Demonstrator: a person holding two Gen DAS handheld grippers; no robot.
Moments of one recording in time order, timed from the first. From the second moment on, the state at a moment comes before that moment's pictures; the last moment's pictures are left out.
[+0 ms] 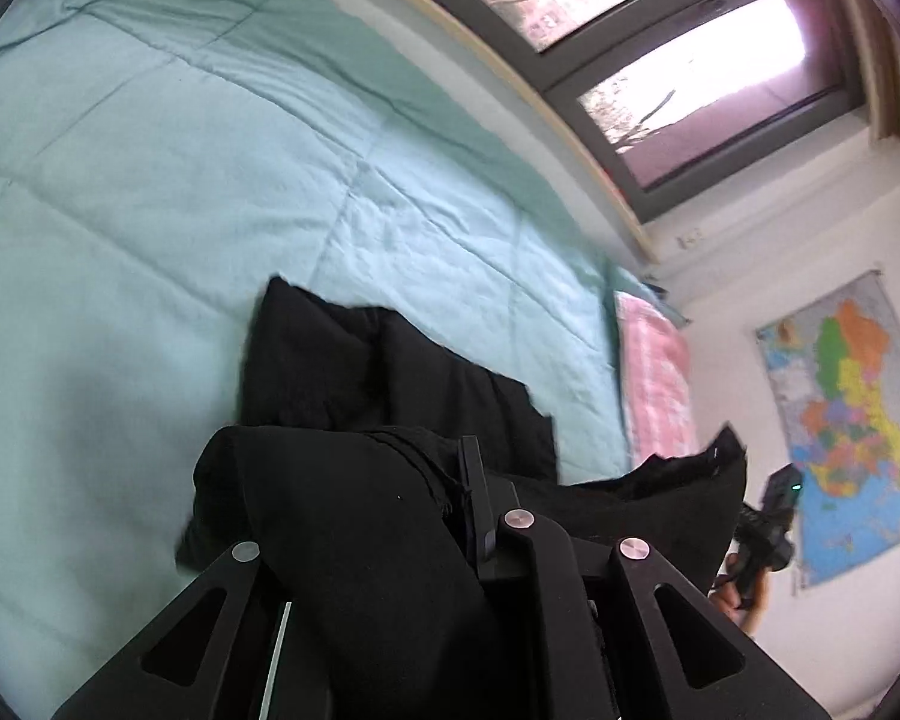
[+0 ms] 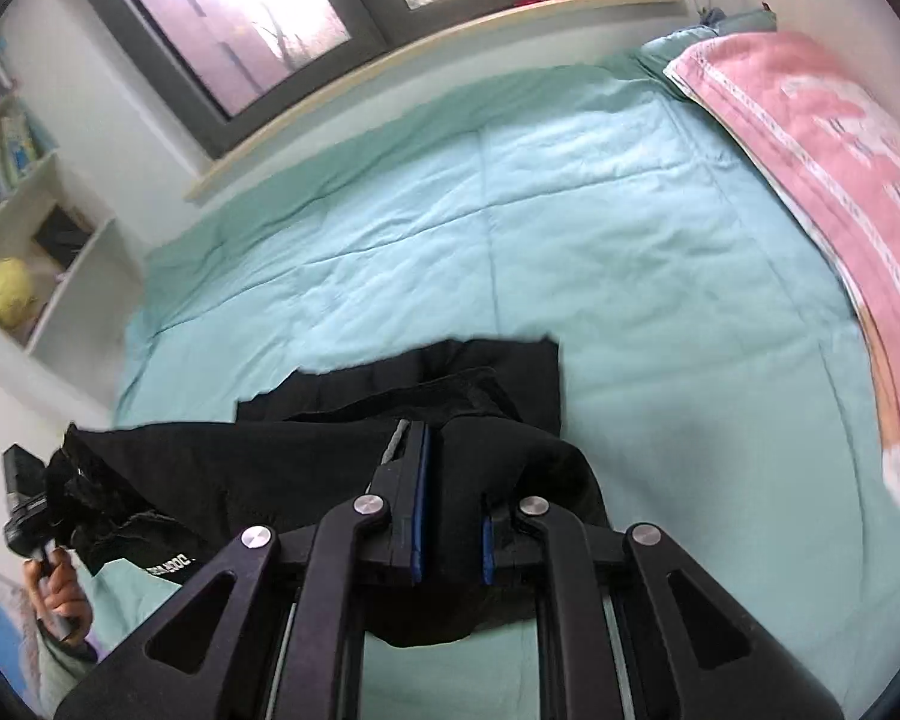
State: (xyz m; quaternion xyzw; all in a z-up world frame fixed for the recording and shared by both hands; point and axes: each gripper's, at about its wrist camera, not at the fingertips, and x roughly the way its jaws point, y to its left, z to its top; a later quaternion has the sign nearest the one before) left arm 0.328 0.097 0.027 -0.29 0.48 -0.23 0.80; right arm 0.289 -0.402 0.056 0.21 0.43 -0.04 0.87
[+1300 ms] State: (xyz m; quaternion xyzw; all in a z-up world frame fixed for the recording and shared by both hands) left arm 0.379 0.157 0.004 -0.24 0.50 -0.31 0.77; right arm 0.344 -0.465 -0.053 0.32 0.50 0.02 0.80
